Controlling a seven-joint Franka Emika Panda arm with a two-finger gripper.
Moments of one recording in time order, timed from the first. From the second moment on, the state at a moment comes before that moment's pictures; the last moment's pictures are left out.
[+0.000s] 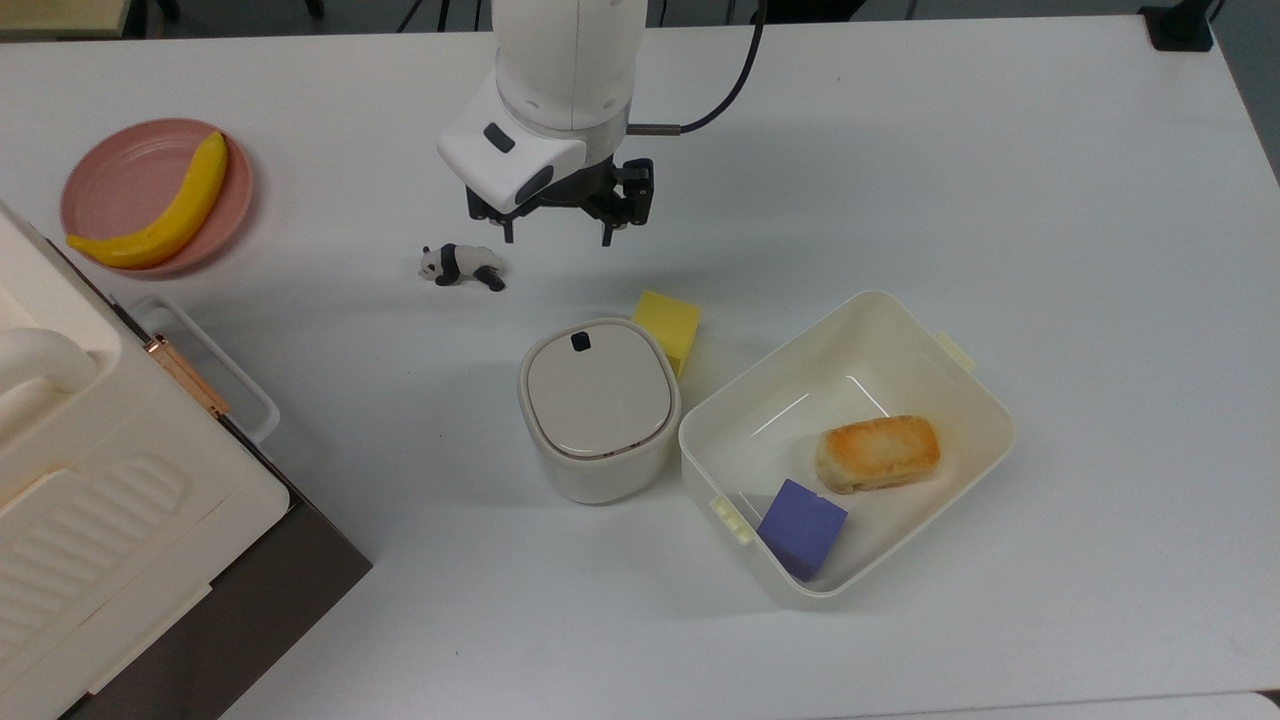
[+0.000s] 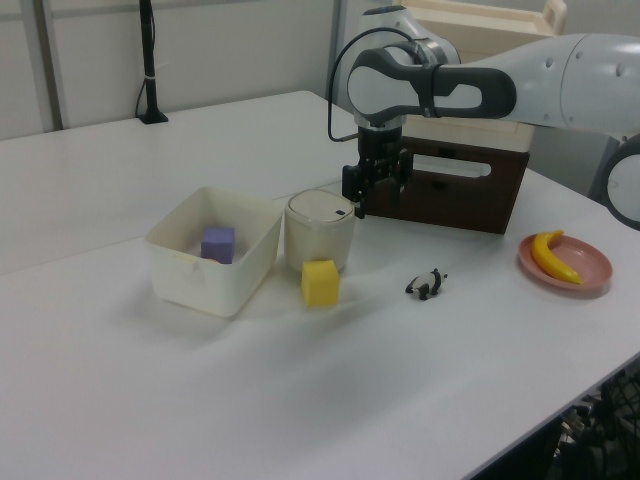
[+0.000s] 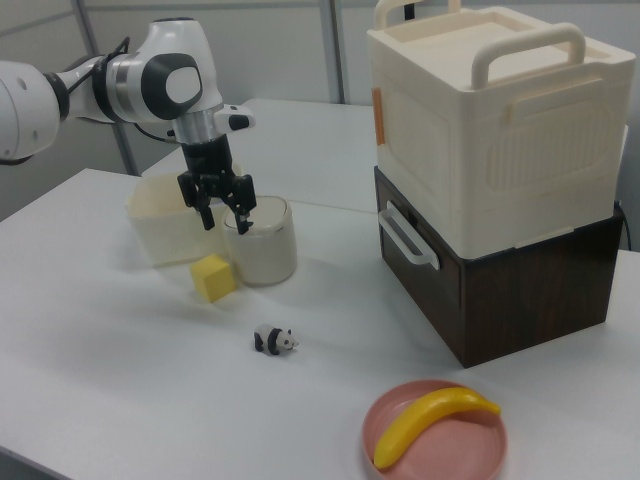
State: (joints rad) arm 0.08 0.33 0.00 -1.49 -0.10 1.74 0.07
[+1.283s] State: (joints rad) arm -0.25 0.36 -0.01 -1.48 -0.31 2.15 -0.86
